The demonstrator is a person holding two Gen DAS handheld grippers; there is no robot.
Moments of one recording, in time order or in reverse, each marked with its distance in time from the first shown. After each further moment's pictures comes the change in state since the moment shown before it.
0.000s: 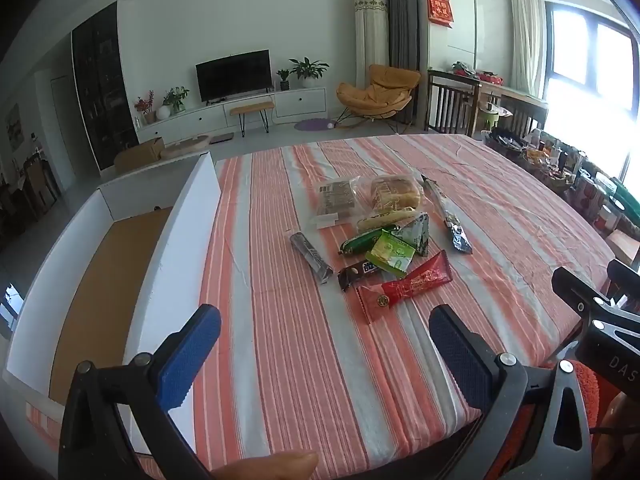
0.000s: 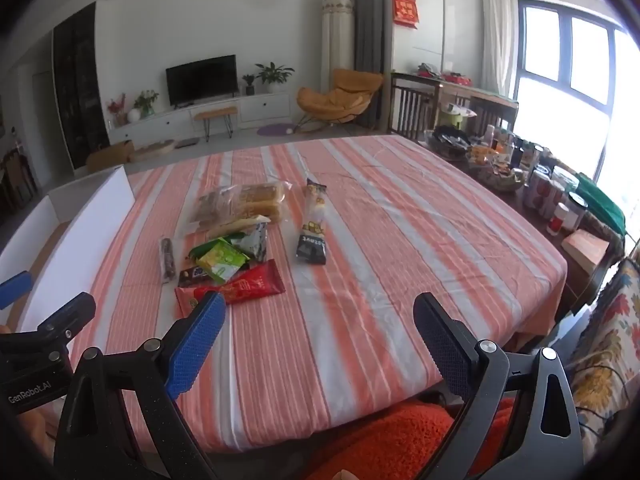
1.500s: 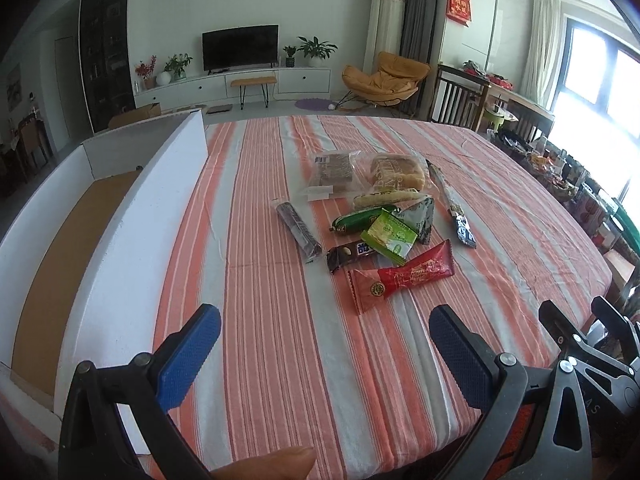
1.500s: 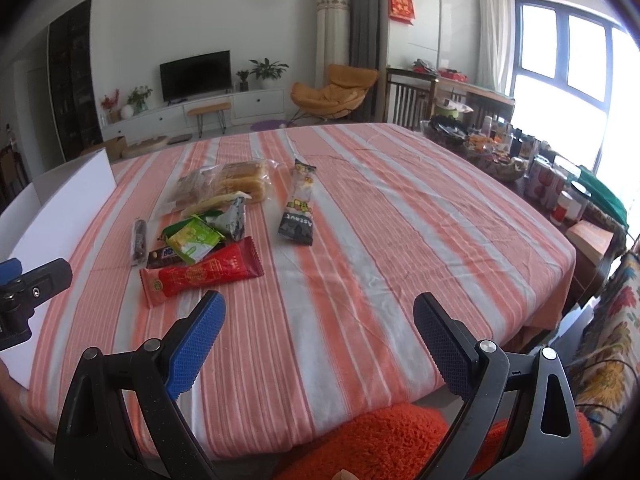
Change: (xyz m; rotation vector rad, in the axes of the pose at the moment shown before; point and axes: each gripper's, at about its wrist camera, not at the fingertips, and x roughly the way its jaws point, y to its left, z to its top) left arm 0.058 0.002 -0.016 -0.122 0.140 -0.098; right arm 0.045 -0.013 -0.029 0.003 0.023 -0.019
